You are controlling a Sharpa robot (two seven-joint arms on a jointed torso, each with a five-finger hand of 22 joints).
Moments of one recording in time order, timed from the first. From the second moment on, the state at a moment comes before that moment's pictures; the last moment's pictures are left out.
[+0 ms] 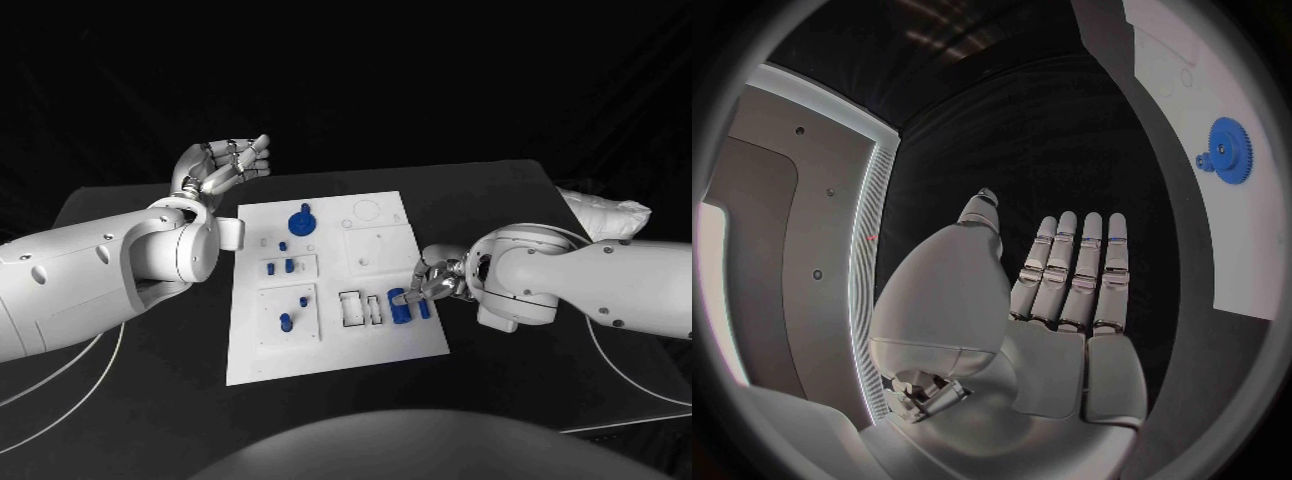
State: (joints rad) left arm 1.30 -0.71 -0.22 1.39 0.04 -0.53 0.53; left_hand 1.32 -0.04 -0.08 0.29 0.28 0.83 0.21 0.15 0.08 0.91 0.19 0.17 0.07 0.66 0.17 0.51 0.21 0.17 0.69 0.29 0.07 0.57; right arm 1.24 -1.01 -0.24 1.85 -1.02 -0.09 -0.65; right_hand 1.15 0.06 -0.15 0.23 0.34 0.74 0.15 0.54 0.46 1.47 0.09 1.57 1.31 1.47 0.01 1.57 1.31 0.01 1.47 0.12 1.57 1.31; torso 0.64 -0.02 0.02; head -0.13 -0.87
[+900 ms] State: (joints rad) left arm 1.30 -0.72 -0.22 1.41 0.03 -0.53 0.53; left_hand 1.32 -0.04 -0.08 0.29 0.28 0.83 0.21 0.15 0.08 0.91 0.19 0.17 0.07 0.66 0.17 0.52 0.20 0.17 0.69 0.29 0.07 0.56; right arm 1.22 -0.92 -0.23 1.77 -1.02 -0.04 -0.67; right_hand 1.12 0.09 -0.10 0.22 0.24 0.73 0.15 0.51 0.70 1.47 0.09 1.57 1.31 1.47 0.01 1.57 1.31 0.01 1.47 0.12 1.57 1.31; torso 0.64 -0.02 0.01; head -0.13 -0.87
